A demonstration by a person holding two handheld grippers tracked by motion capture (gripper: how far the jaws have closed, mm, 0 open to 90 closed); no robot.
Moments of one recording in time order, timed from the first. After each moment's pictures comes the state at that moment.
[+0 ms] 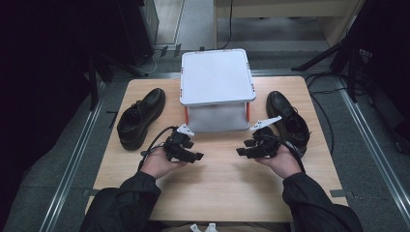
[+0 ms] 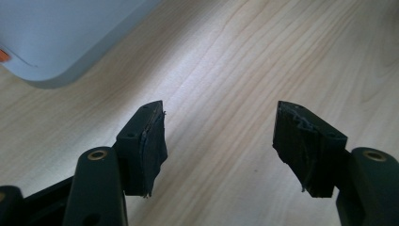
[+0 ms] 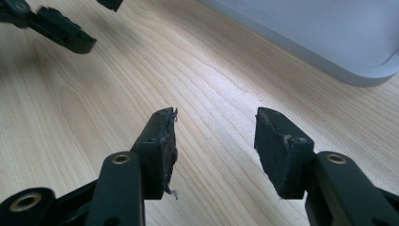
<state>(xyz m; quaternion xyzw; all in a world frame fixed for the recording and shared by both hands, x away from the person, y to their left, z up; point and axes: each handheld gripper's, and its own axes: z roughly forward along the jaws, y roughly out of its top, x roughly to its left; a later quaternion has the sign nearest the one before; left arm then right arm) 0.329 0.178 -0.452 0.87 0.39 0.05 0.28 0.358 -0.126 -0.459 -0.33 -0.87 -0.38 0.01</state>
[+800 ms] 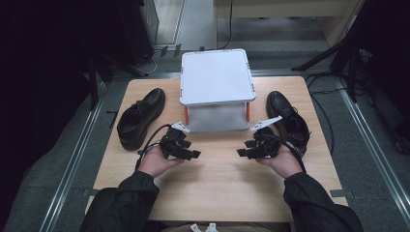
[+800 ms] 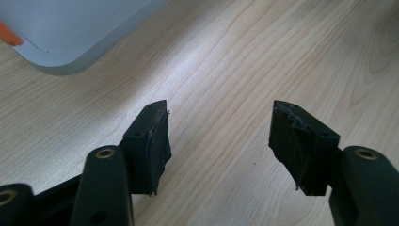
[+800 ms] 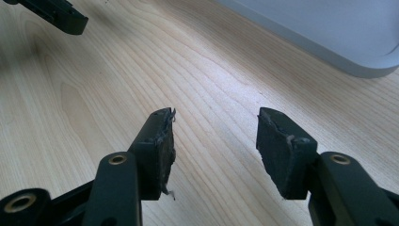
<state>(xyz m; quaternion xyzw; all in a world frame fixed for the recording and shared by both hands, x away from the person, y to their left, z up) 0.333 0.190 -0.449 0.86 0.41 0.03 0.29 0.360 -0.128 -0.462 -0.33 -0.87 -0.37 0.02</state>
